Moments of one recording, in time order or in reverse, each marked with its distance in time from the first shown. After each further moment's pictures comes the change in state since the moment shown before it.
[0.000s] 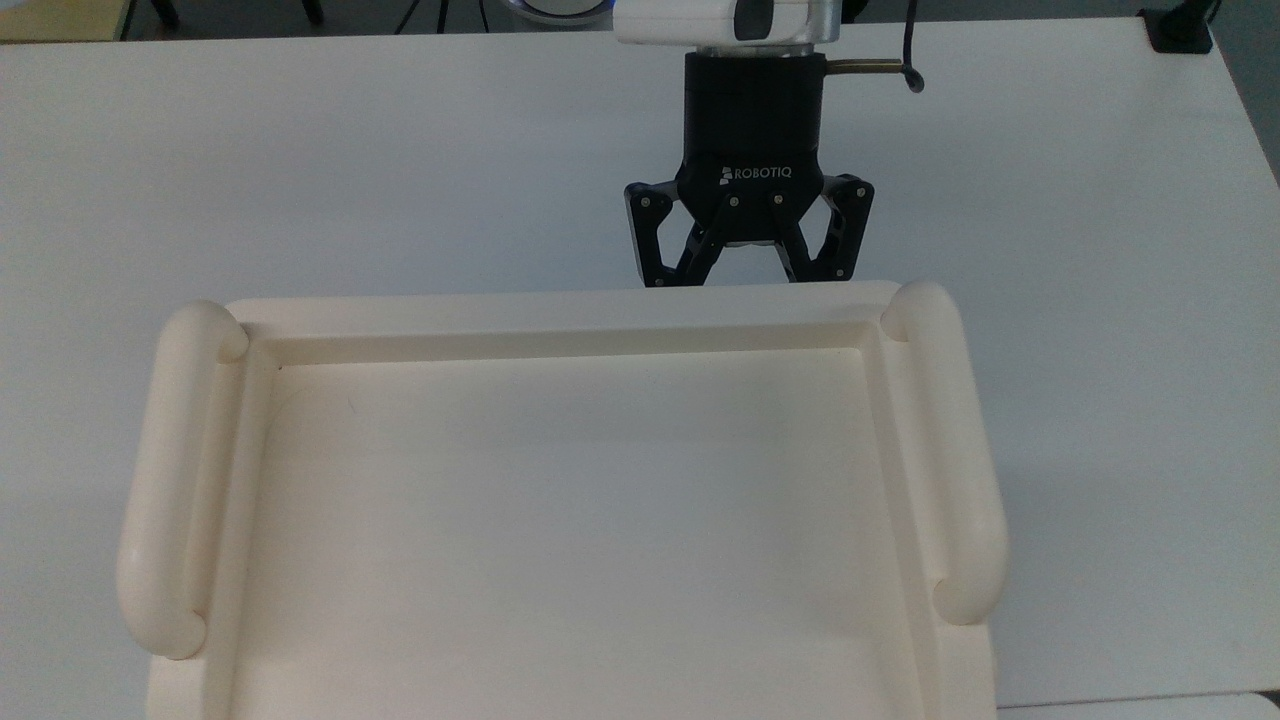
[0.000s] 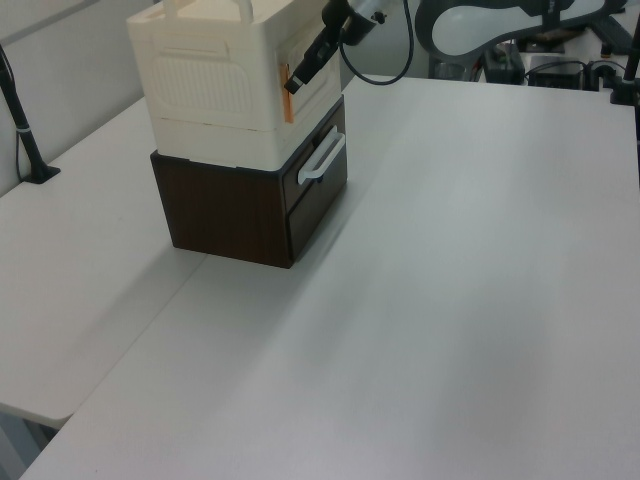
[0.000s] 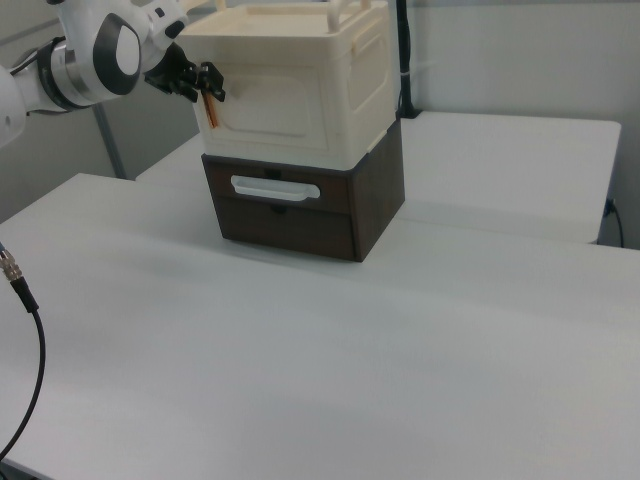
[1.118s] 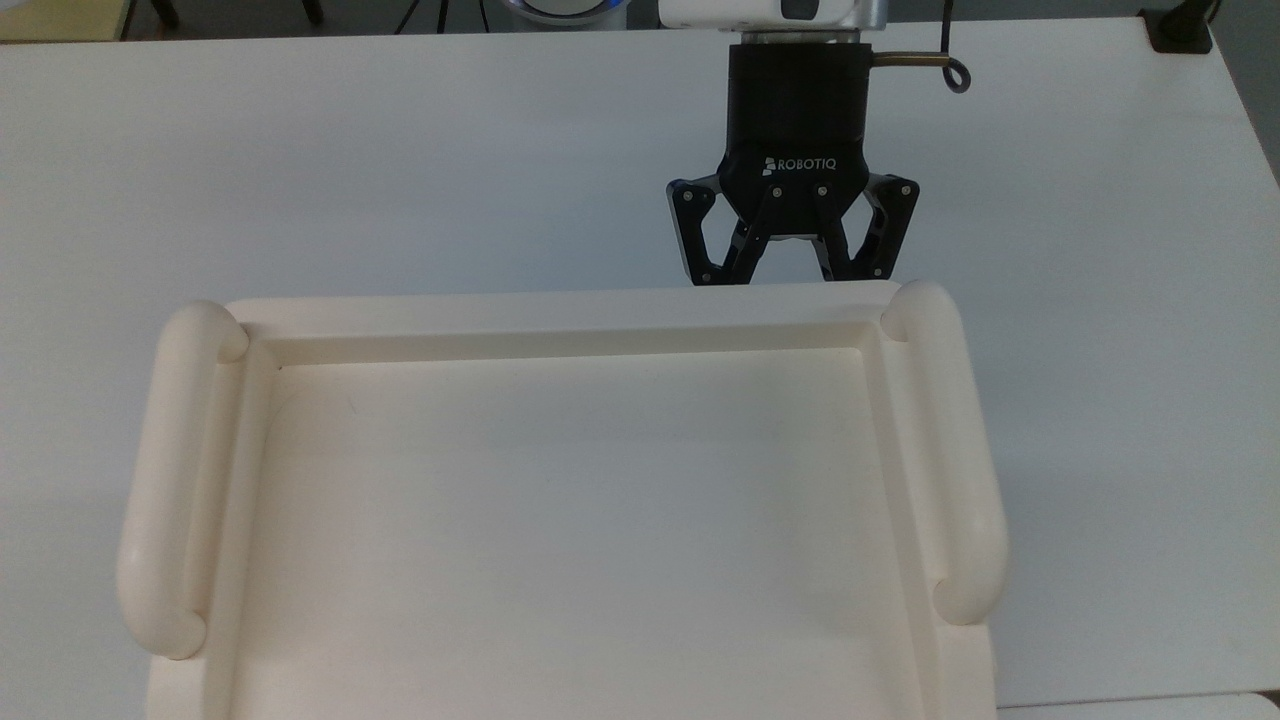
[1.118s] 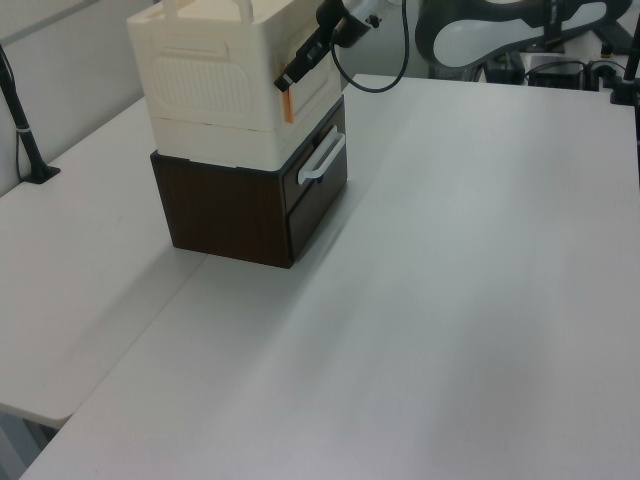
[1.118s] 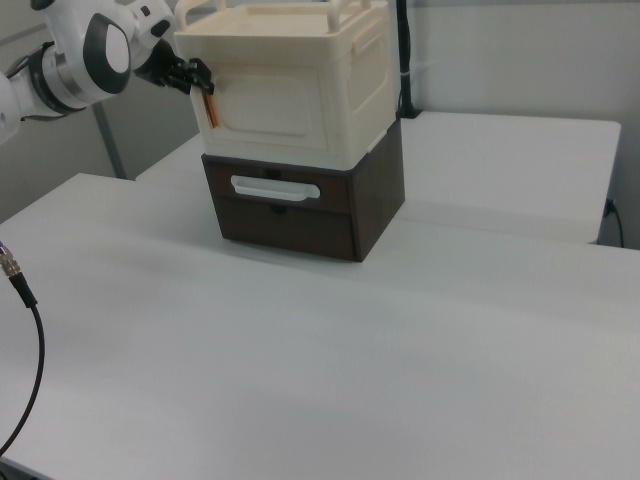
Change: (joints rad) arm 0.030 0.008 0.000 0.007 -0.076 0.052 0.122
